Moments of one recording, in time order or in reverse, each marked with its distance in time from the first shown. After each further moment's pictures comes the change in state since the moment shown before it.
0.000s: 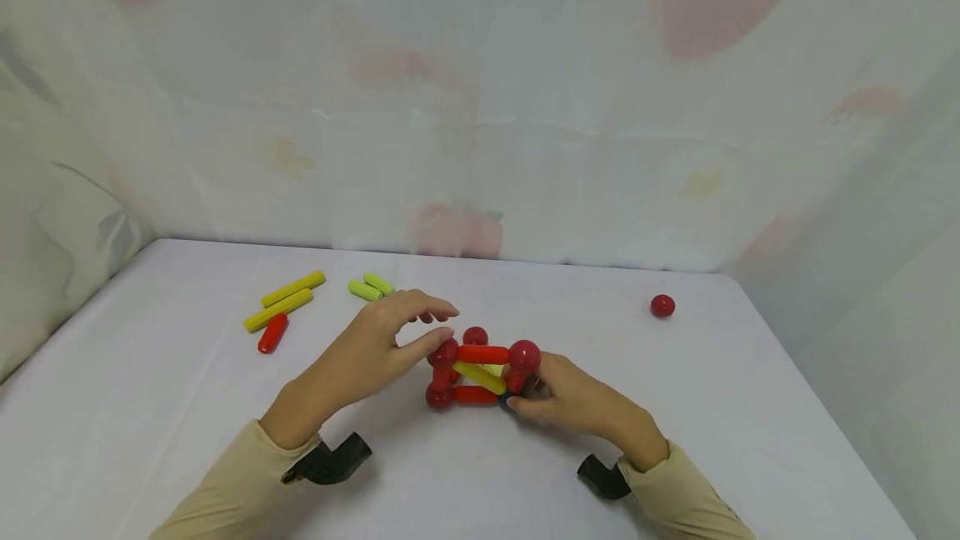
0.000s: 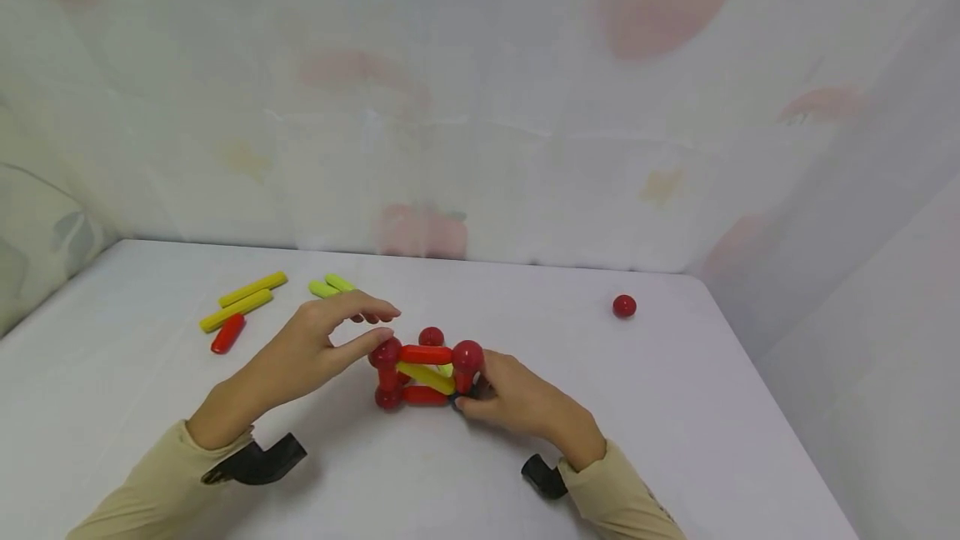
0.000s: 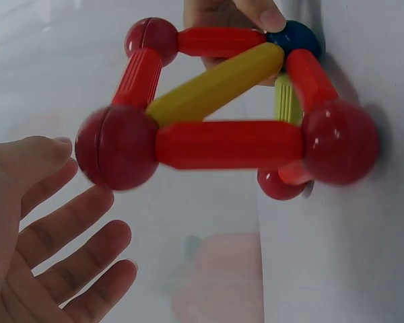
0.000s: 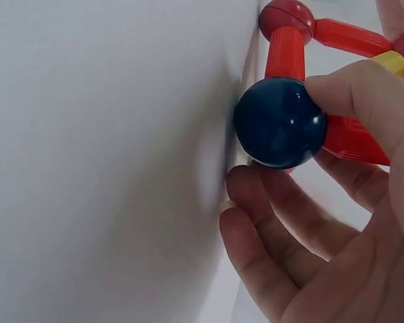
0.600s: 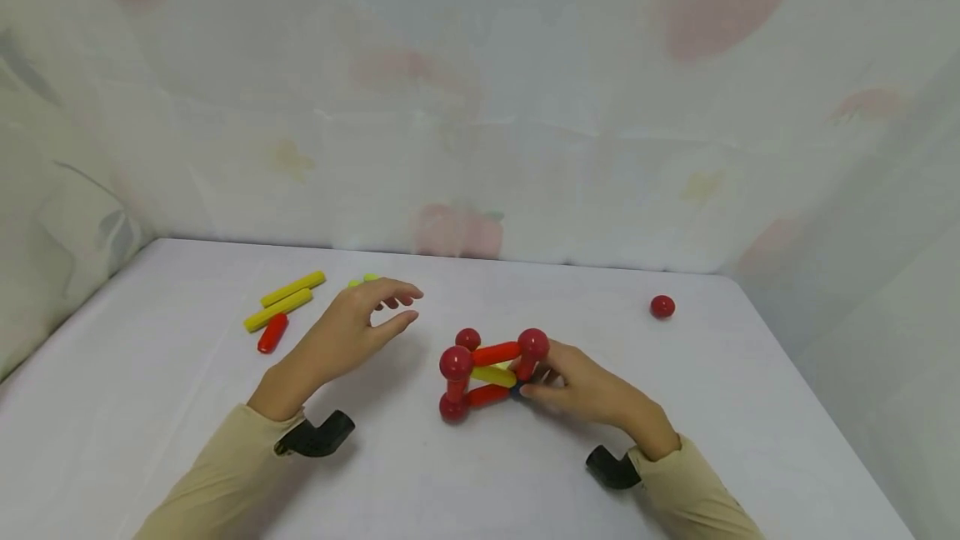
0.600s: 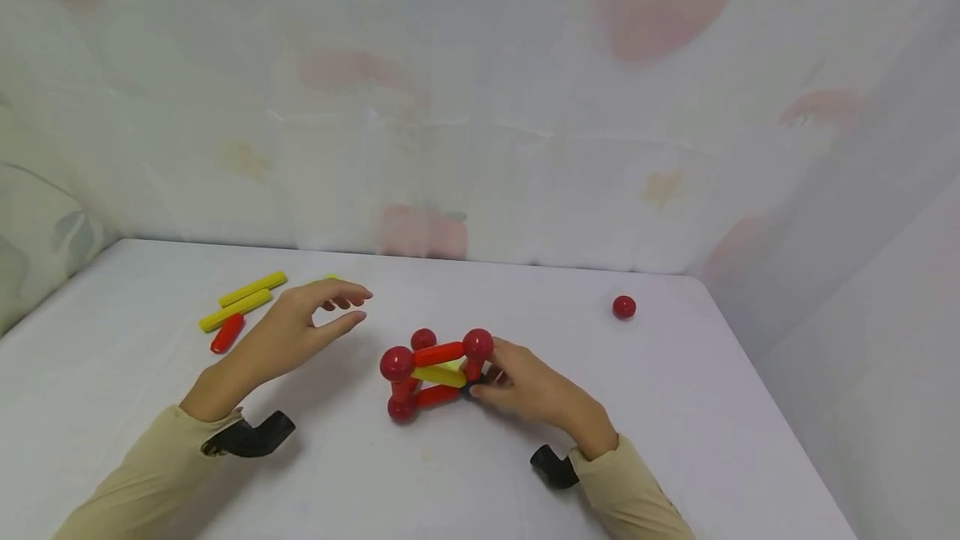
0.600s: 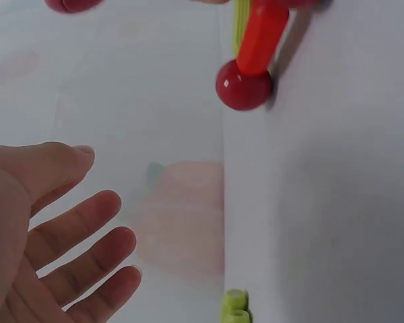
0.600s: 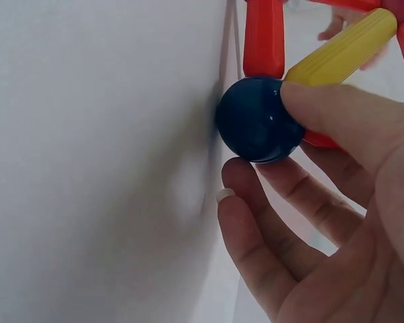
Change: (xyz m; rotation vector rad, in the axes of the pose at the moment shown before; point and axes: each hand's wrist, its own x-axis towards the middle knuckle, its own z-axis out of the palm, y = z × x) left_hand -0.003 -0.047 -0.004 0.062 -0.002 -0.150; right_hand -0.003 0.013 -0.014 -0.016 0.018 -0.036
